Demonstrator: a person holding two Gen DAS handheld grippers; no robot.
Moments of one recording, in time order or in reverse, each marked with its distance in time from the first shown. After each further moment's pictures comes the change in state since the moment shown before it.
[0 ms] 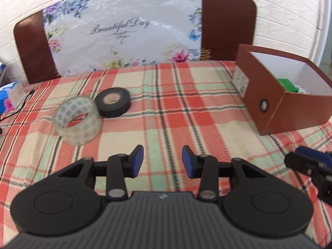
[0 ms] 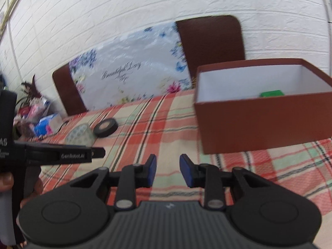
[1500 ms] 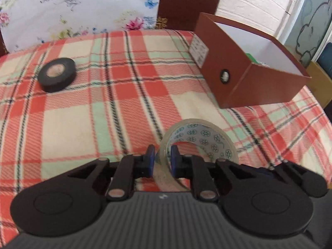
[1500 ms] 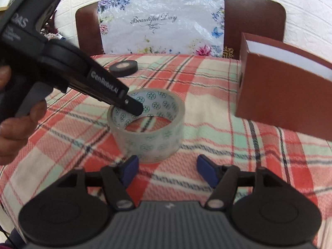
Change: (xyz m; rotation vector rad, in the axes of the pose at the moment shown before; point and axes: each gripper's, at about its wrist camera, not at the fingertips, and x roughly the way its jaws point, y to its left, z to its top) left arm 0.022 -0.017 -0.006 0.026 0.183 -0.332; right arm 0.028 0.033 -0.052 -0.246 0.158 -0.010
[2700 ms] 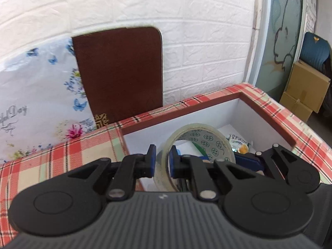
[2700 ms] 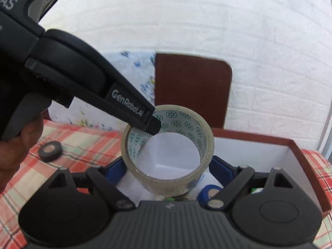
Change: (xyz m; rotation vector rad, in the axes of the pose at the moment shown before) left arm 0.047 -0.134 0.169 0.261 -0.207 0.023; right arm 0.000 -0.139 0.127 0.015 -0.265 -0.172
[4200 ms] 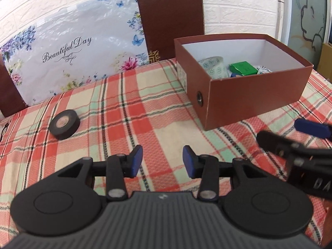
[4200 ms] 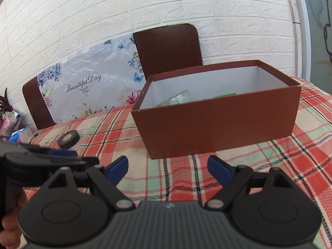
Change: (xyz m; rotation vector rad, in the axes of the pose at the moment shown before) left arm -0.083 0.012 -0.149 -0.059 0.076 0.241; right arm -0.091 0.031 -0.083 0.315 0.066 -0.038
